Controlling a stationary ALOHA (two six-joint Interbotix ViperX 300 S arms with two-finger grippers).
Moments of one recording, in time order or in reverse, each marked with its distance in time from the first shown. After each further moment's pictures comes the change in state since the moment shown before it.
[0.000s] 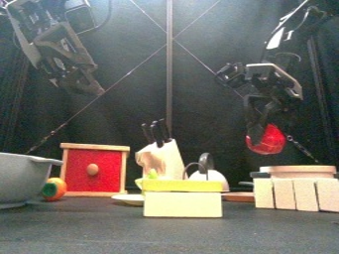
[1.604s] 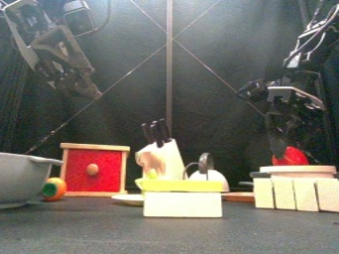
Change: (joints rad) left arm 0.002 0.000 0.012 -0.003 0.002 0.002; right arm -0.103 -0.123 0.156 -0.028 0.000 0.000
